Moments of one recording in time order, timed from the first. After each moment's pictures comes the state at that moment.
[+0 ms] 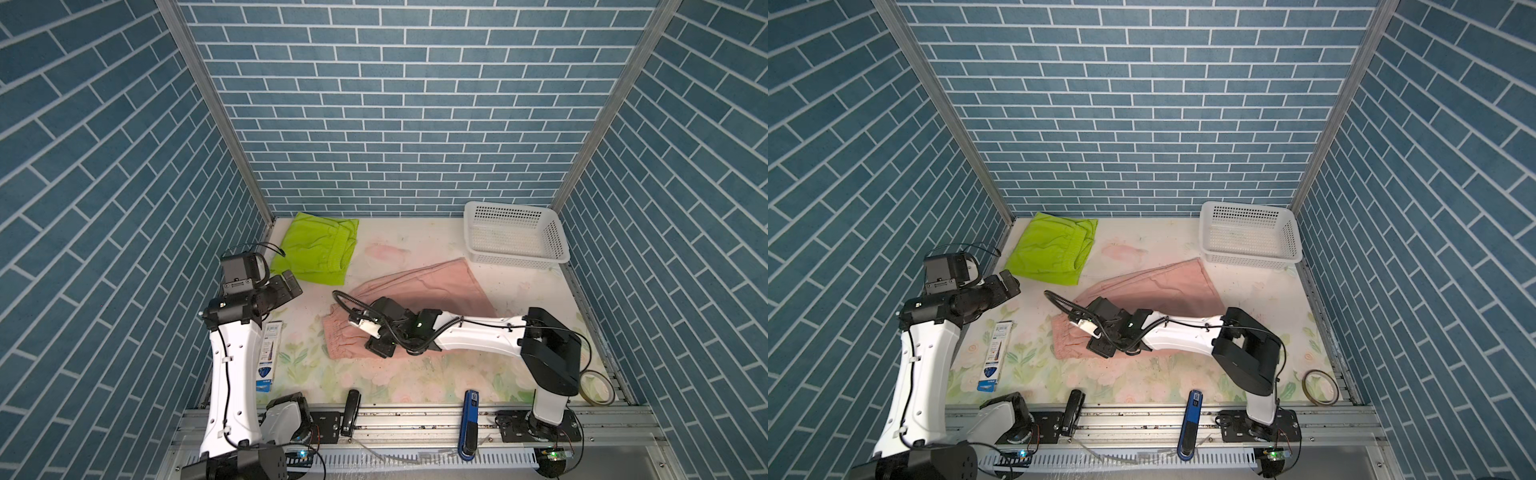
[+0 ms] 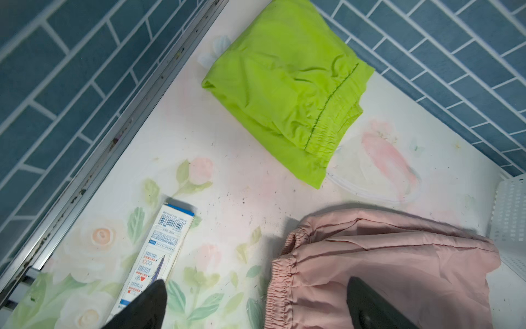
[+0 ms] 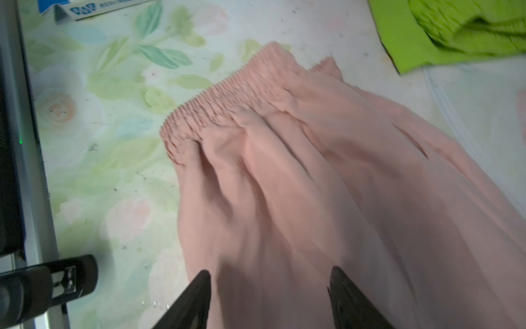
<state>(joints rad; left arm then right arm) 0.30 1.02 1.08 -0.96 0.14 -0.32 1.23 1.89 1.30 -0.28 0.01 -0.18</state>
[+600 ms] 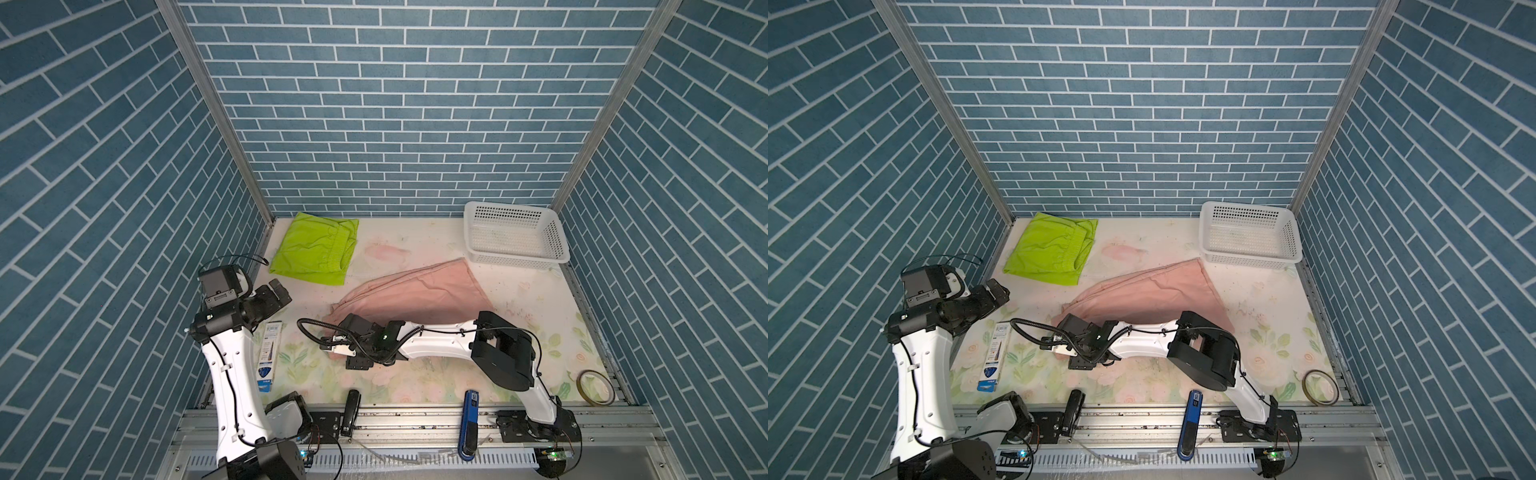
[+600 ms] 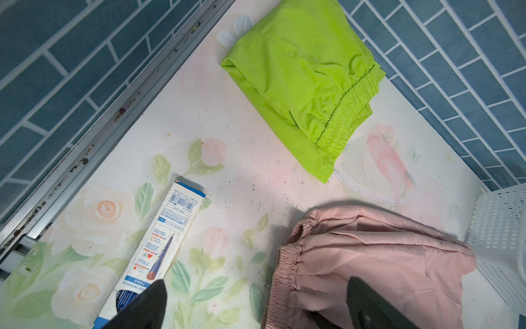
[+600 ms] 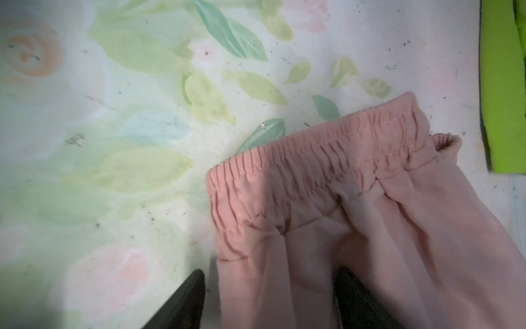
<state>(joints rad) 0.46 0.97 1.05 -1.01 0.28 -0.28 1.30 2.15 1.52 -0.31 0.07 -0.42</state>
